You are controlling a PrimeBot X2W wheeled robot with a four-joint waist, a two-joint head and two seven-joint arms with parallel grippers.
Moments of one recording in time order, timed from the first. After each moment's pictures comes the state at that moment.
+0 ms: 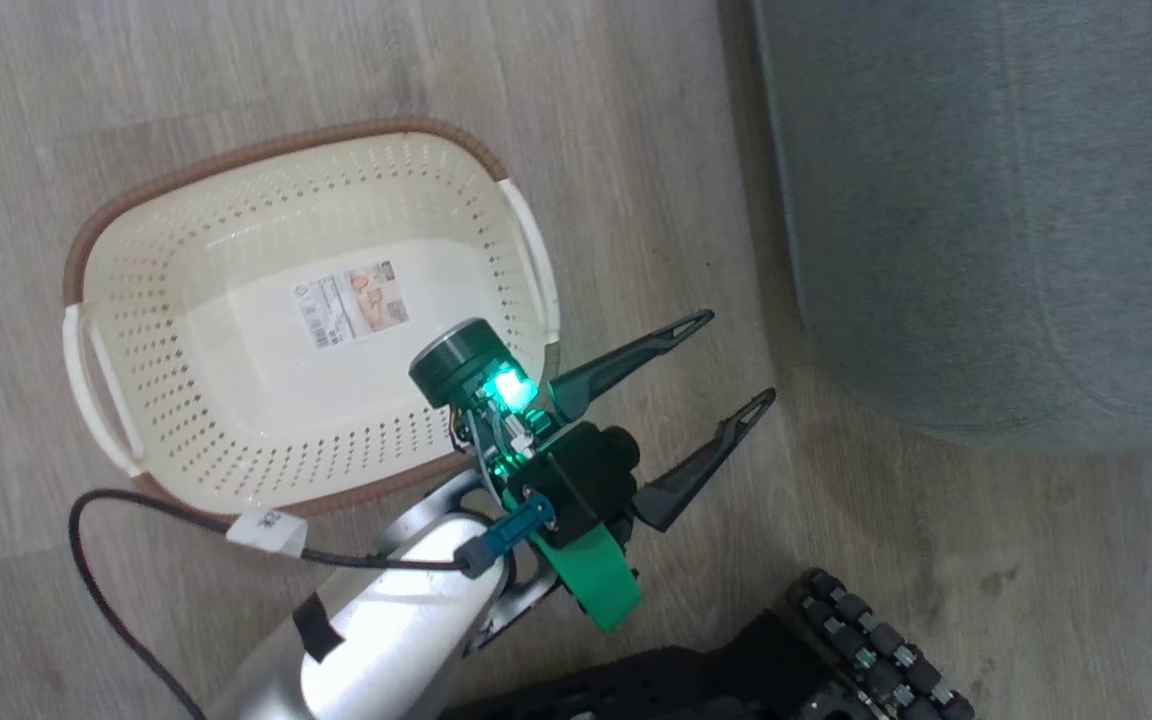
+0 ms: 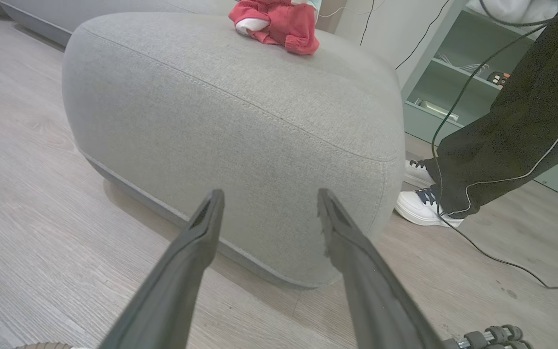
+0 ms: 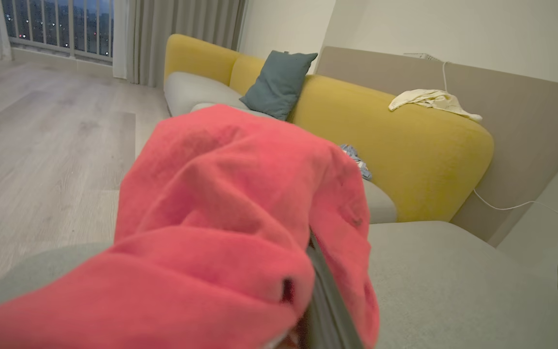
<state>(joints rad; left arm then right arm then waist) -0.49 0.14 -0.79 0.12 -0.13 -0.13 -0.26 -1.05 -0.64 -0.22 0.69 0.36 0.13 -0.26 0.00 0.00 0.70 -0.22</state>
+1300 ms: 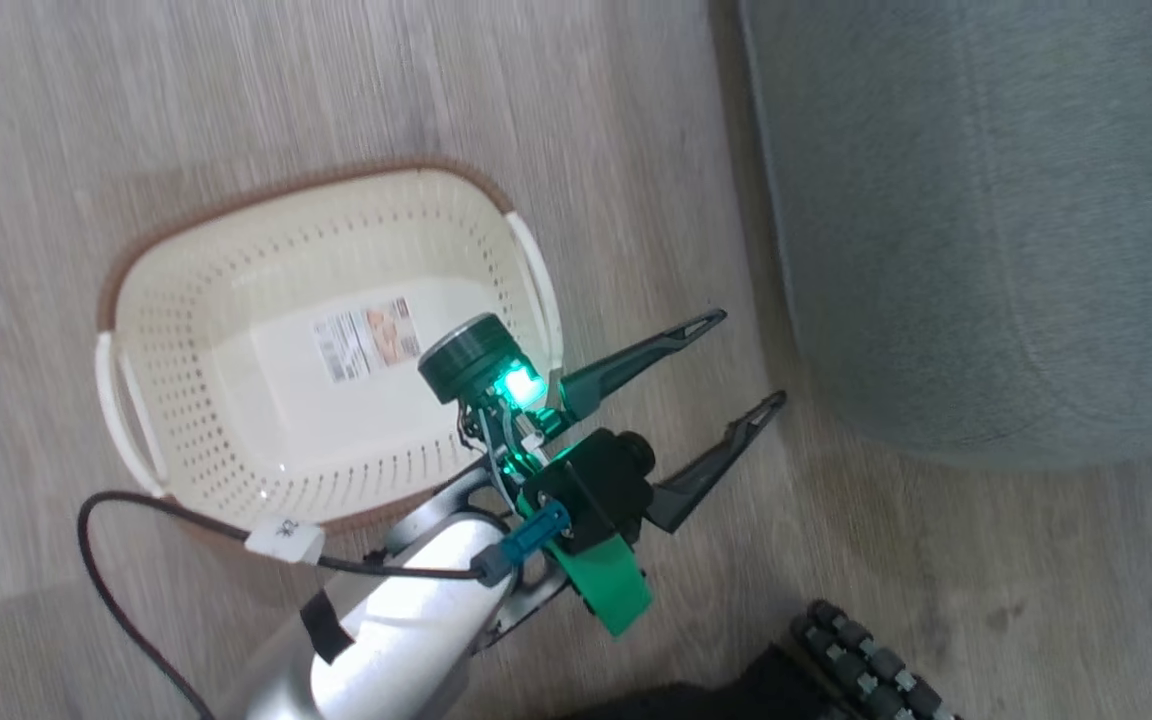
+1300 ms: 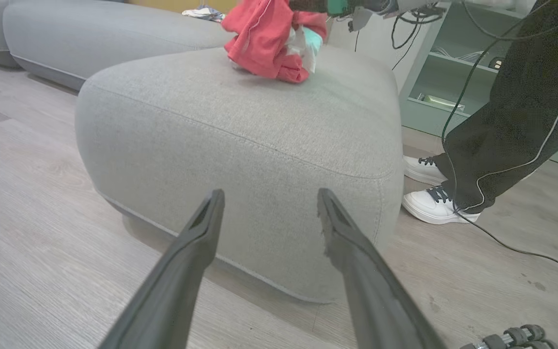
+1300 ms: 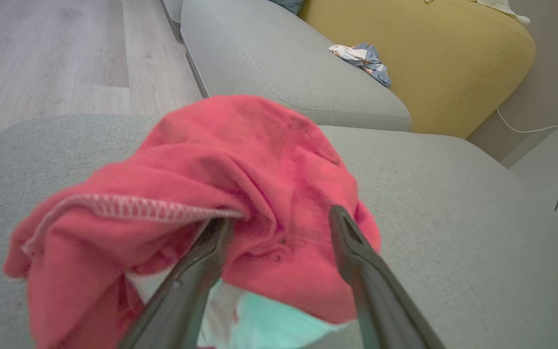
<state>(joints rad) -0.51 0.13 -0.79 0.12 -0.09 -0.13 -0.26 -1.09 -0.61 0.01 1.08 0.34 0.13 -0.26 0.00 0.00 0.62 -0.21</state>
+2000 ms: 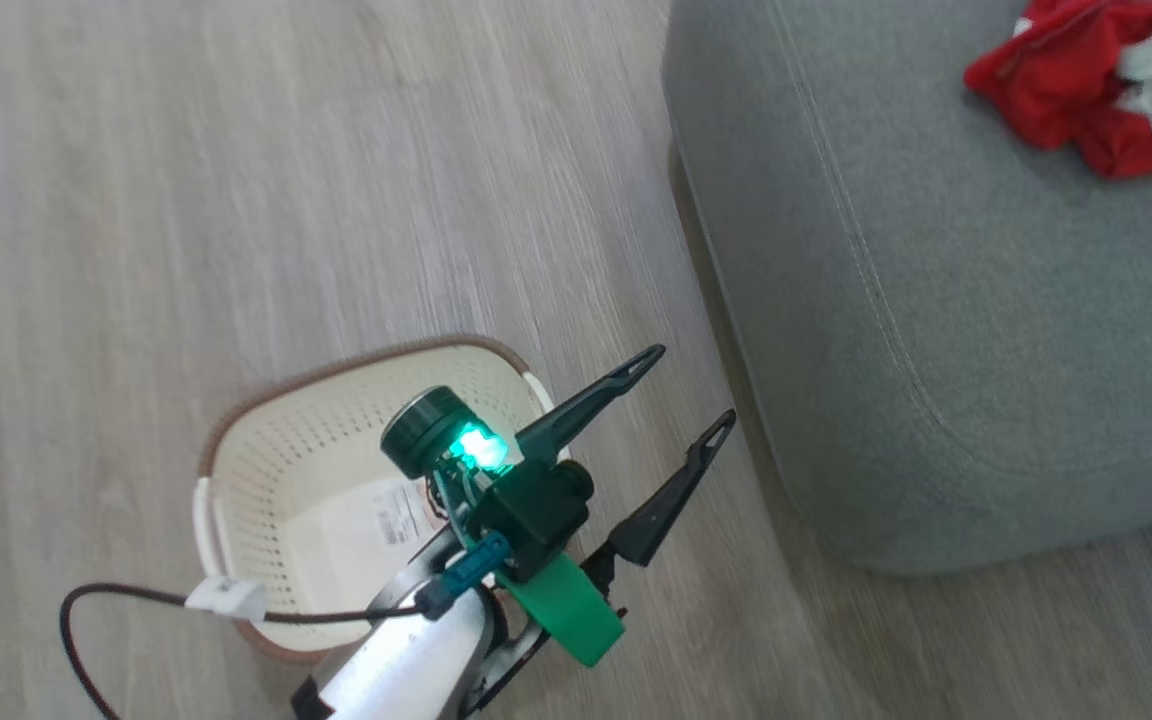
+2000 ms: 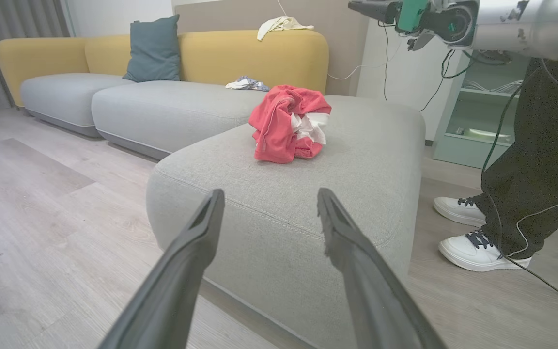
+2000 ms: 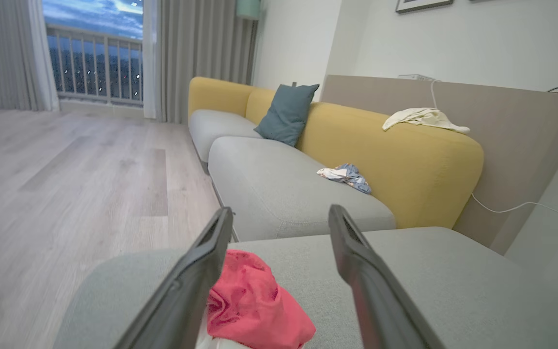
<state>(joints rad) -0.32 0.07 -0.64 0.08 -0.12 -0.13 -0.26 -0.80 -0.64 -0.01 0.74 0.42 0.13 -0.26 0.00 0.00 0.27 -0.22</state>
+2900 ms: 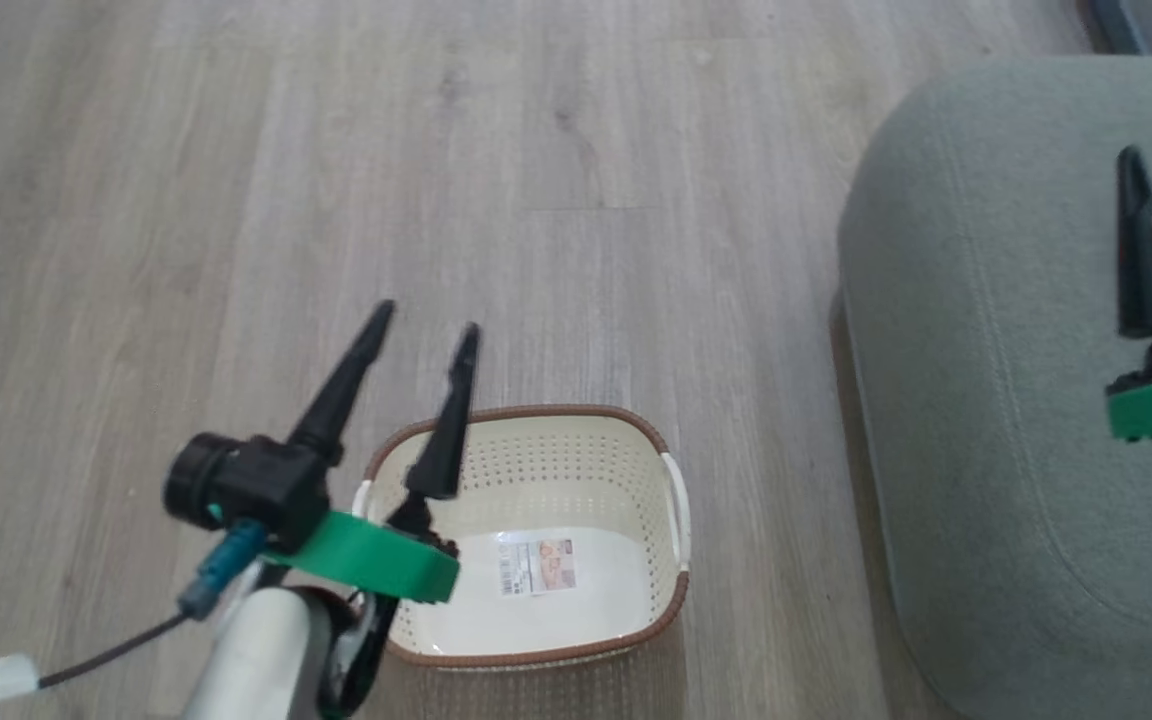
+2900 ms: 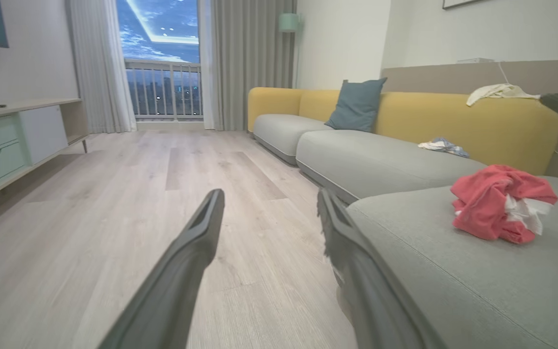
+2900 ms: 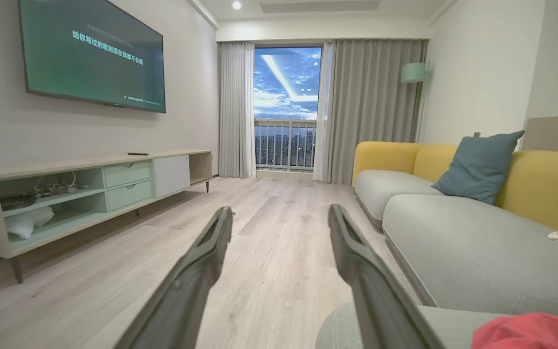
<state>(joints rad) -0.15 0.05 -0.27 -0.02 -0.19 -0.06 -0.26 -0.29 -0.40 -0.01 0.10 0.40 0.13 -0.26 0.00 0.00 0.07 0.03</state>
